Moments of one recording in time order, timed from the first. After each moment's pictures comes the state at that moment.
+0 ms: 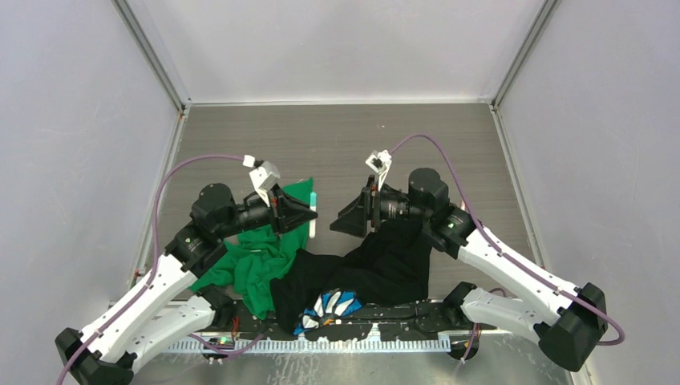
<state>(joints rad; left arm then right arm) -0.64 0.76 0.74 -0.09 0.58 -0.26 0.71 0.99 0.80 0.01 -0.65 0.59</state>
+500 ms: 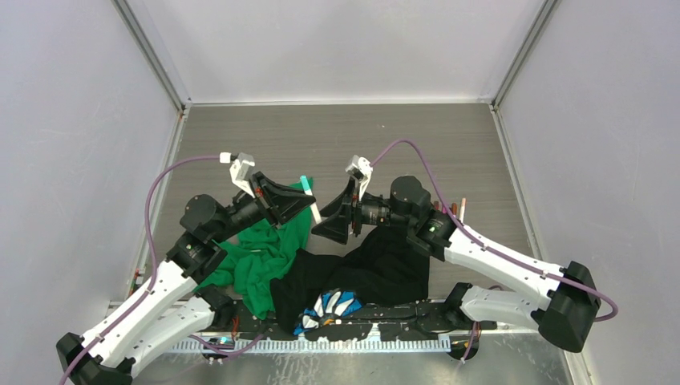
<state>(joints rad) -0.64 0.69 0.64 0.24 0.42 -0.57 0.88 1.07 0.78 0.23 -0.53 0.44</state>
